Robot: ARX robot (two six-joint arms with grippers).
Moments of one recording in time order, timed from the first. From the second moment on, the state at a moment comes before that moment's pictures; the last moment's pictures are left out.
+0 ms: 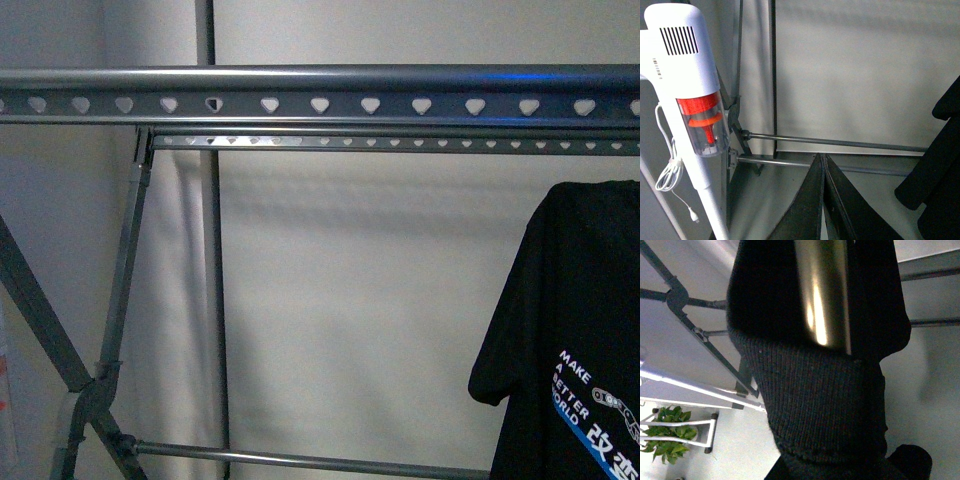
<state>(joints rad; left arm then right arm) 0.00 0.24 0.02 0.24 0.00 0.00 -0.39 1.53 1.18 -0.42 -0.62 -0.04</state>
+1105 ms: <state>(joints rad) 0.00 0.00 0.02 0.00 0.00 0.00 -0.55 0.91 0.75 0.20 -0.59 0.09</state>
